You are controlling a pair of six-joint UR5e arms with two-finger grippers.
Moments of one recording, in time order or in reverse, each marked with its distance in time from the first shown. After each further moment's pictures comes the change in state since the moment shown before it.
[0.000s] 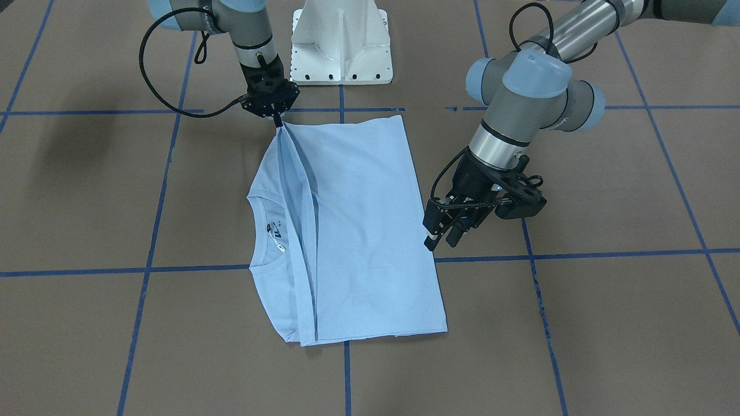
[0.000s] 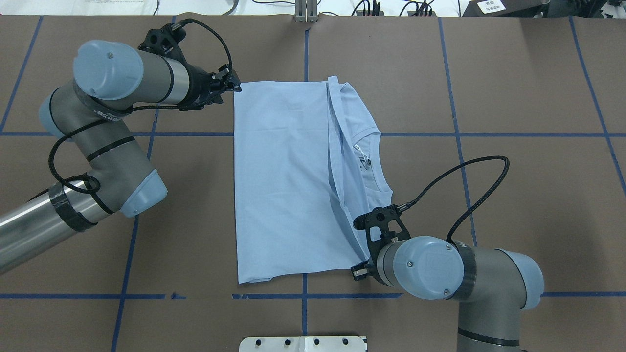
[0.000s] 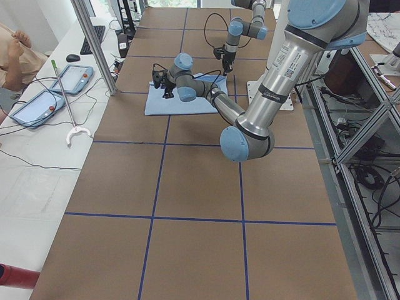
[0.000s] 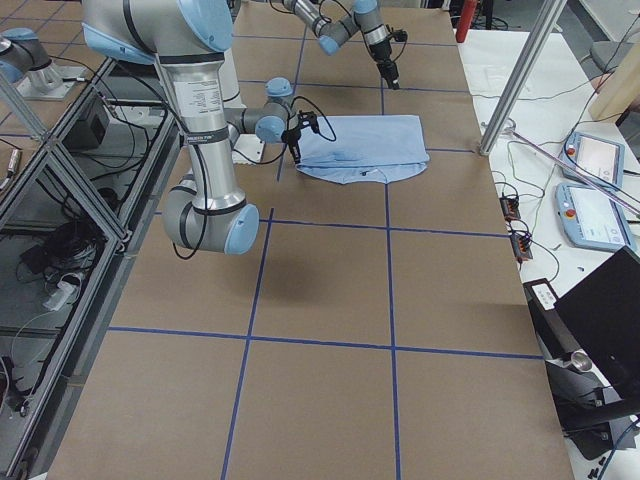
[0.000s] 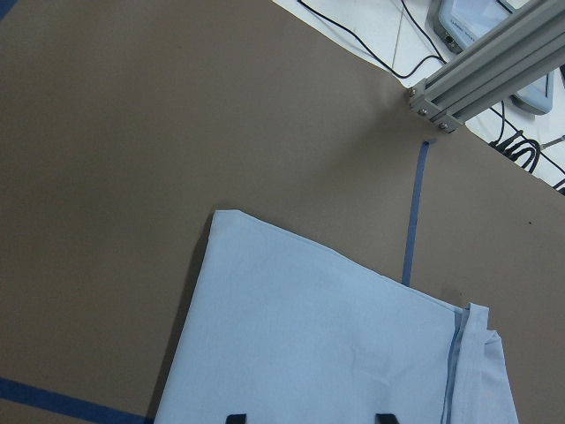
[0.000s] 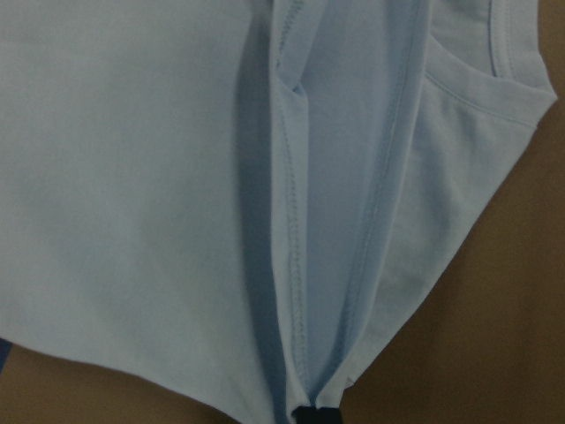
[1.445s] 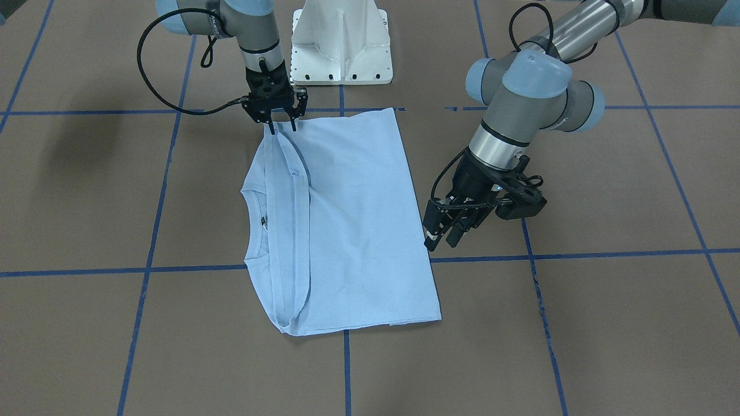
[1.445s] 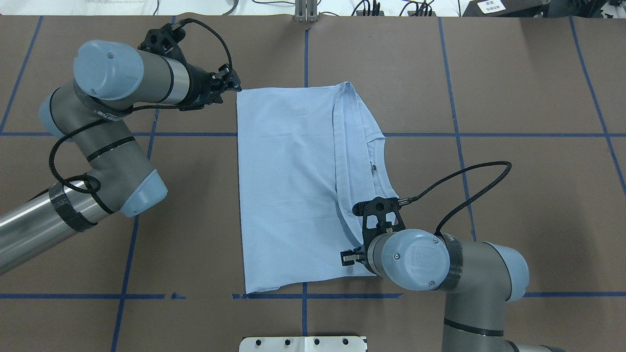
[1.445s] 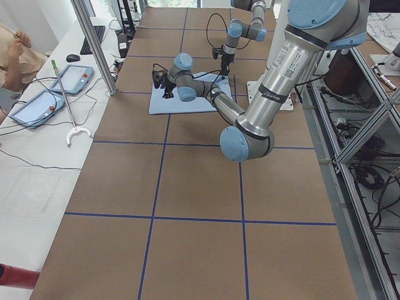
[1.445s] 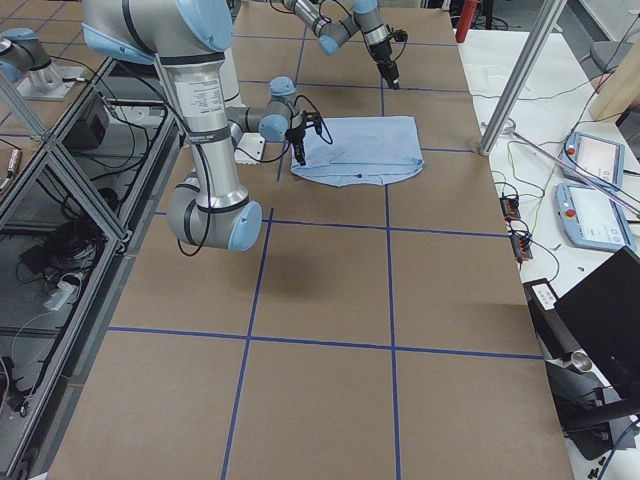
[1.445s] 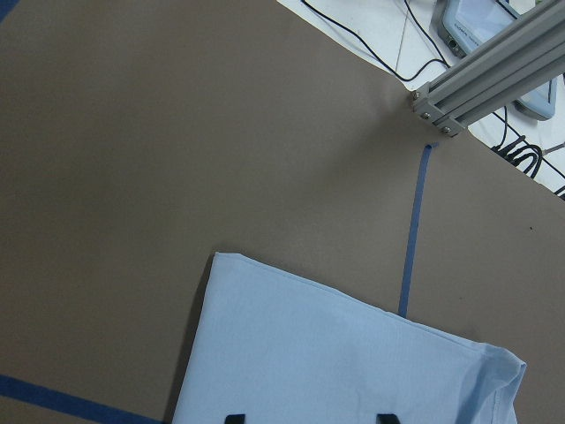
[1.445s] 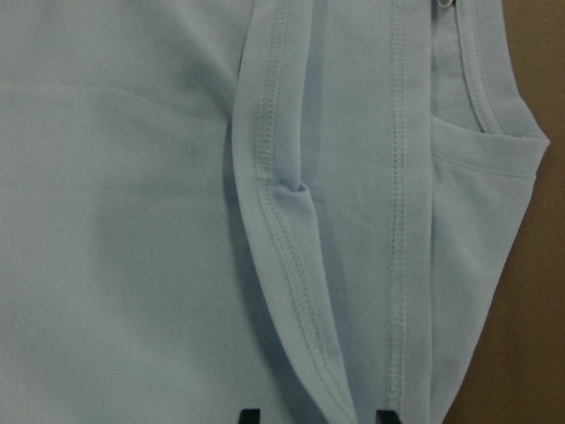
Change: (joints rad) left arm 0.001 0.000 0.000 0.000 0.002 -0.004; right arm 0.030 0.059 -0.058 0.005 -0.031 0.122
